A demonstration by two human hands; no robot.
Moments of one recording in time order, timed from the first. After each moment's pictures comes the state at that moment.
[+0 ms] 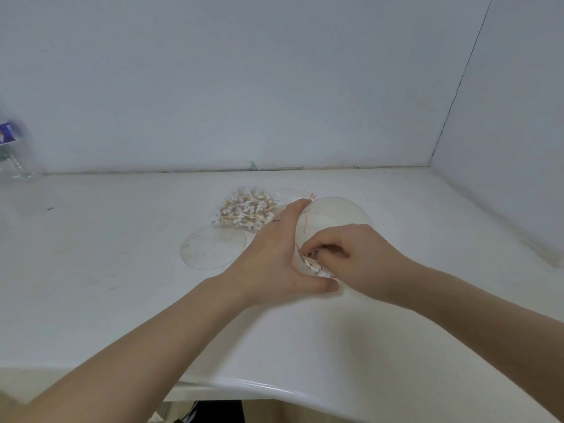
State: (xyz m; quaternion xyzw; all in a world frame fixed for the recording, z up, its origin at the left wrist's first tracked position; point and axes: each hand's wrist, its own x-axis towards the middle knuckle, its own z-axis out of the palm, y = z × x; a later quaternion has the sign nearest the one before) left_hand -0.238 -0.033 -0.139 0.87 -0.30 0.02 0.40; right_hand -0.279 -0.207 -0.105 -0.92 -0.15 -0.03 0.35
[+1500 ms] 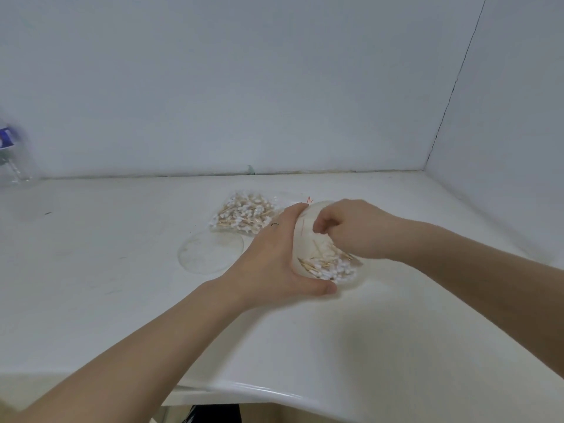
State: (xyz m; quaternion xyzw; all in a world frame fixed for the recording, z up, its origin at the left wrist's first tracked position) left_hand -0.240 -0.033 -0.137 0.88 -0.28 0.01 0.39; right_hand -0.246 -0.208 -0.063 -0.97 -0.06 0.06 0.23
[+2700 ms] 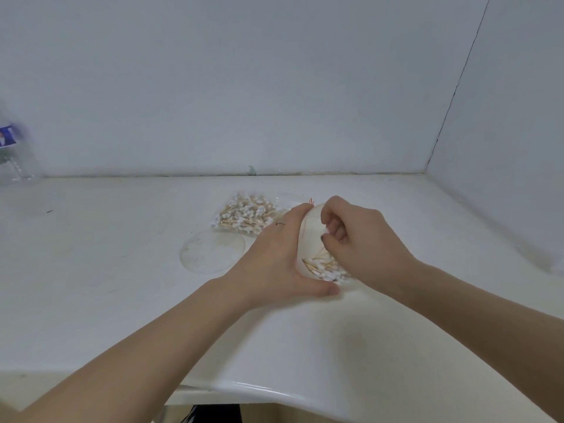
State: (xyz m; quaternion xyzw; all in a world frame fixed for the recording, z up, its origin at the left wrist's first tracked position) left_hand -0.238 -0.036 -0.137 0.89 -0.29 0.01 0.36; right_hand -0.264 -0.215 -0.103 -0.93 -0.14 -0.18 0.29
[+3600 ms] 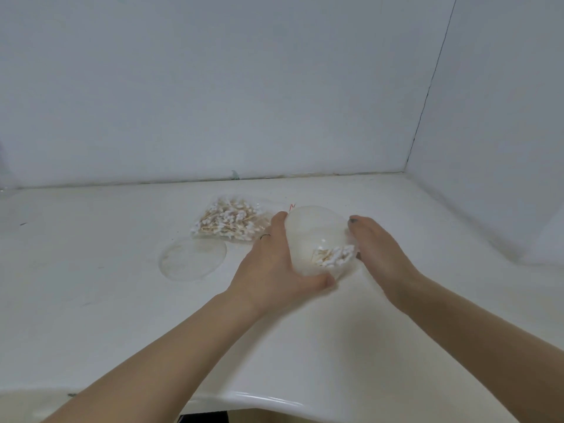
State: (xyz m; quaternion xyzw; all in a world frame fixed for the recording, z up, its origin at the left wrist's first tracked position) left_hand -0.247 -0.068 -0.145 0.90 -0.20 0.03 0.38; right_hand -0.269 -0.255 -0.129 -0.80 0.12 -0.07 0.58
